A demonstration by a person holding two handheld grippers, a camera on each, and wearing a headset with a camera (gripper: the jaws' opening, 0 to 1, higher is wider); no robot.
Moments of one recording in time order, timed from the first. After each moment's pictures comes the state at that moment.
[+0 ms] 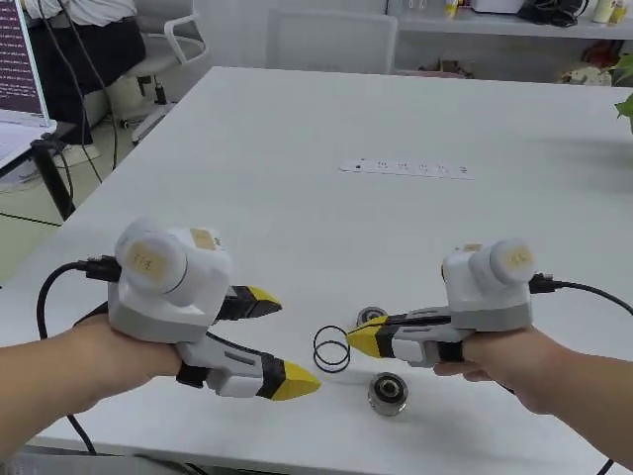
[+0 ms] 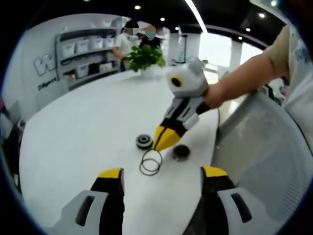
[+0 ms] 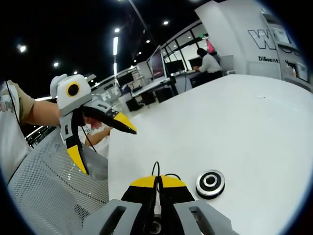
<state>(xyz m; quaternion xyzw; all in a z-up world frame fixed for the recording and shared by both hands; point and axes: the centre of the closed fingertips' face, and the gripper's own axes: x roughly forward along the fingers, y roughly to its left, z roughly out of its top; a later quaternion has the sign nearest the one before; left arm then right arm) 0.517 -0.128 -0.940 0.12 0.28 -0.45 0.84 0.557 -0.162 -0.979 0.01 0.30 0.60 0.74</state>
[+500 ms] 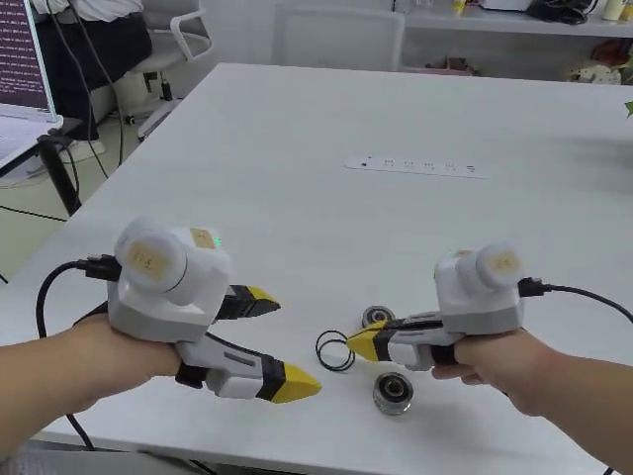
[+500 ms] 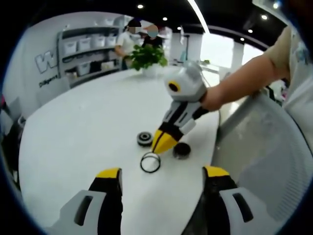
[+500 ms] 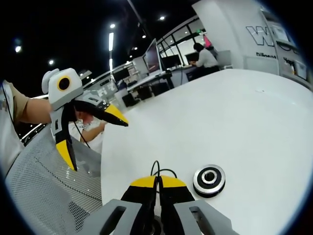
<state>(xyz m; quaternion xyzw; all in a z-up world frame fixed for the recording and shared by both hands) 0.517 -0.124 -0.943 0.11 0.28 -0.45 0.84 0.560 -0.161 -0.998 -0.01 0.32 0.58 0.75</state>
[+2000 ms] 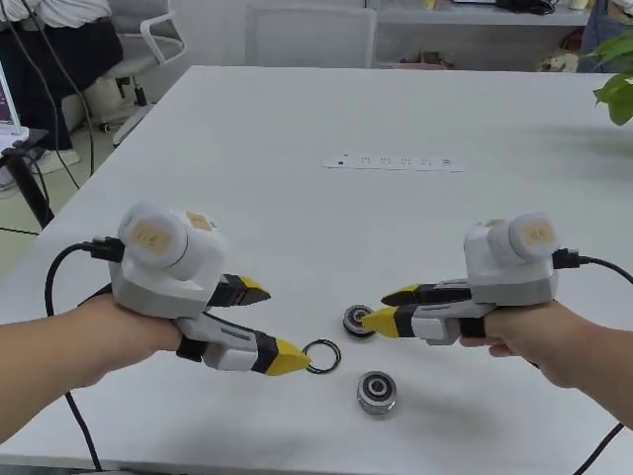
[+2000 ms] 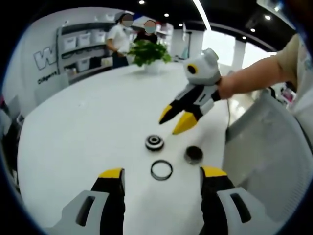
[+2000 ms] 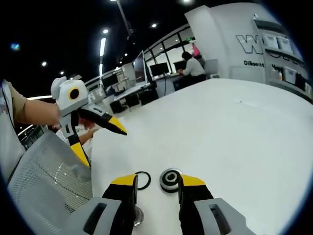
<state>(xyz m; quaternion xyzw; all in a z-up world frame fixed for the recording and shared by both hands) 0.551 -0.132 -0.948 0.12 0.30 -0.45 0.83 0.593 -0.212 -0.971 -0.01 0.29 0.54 0.79</state>
